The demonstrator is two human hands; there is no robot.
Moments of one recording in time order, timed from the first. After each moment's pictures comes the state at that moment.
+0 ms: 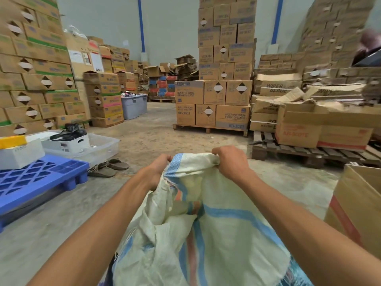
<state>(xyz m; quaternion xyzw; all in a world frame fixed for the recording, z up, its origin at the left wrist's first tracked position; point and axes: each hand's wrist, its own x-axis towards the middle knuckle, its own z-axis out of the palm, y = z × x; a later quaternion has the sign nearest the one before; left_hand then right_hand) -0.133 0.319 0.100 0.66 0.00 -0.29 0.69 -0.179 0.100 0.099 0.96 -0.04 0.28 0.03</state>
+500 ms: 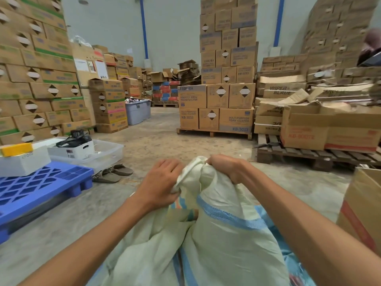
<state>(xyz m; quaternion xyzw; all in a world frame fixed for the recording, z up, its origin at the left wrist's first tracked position) -0.157 0.351 0.082 0.85 -0.41 0.32 0.05 -0.180 0.123 0.129 0.82 -0.06 -0.16 -0.54</state>
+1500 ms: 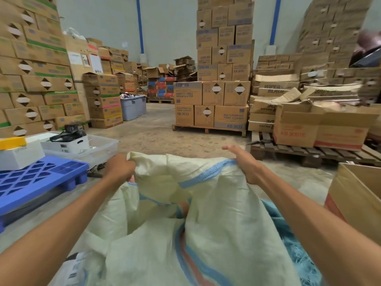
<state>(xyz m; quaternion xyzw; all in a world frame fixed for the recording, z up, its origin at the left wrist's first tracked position) -0.138 0.405 0.101 0.92 0.02 0.15 0.35 -0.215 0.064 0.108 0.77 -0.09 0.09 -0.63</state>
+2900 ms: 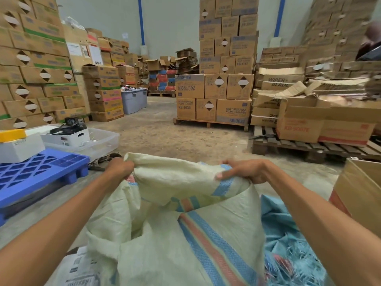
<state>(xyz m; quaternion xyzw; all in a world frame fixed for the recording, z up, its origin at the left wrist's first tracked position) -0.115 0.418 0.079 0.88 0.10 0.06 0.47 -0.219 0.065 0.105 0.83 -0.05 -0.22 -0.51</state>
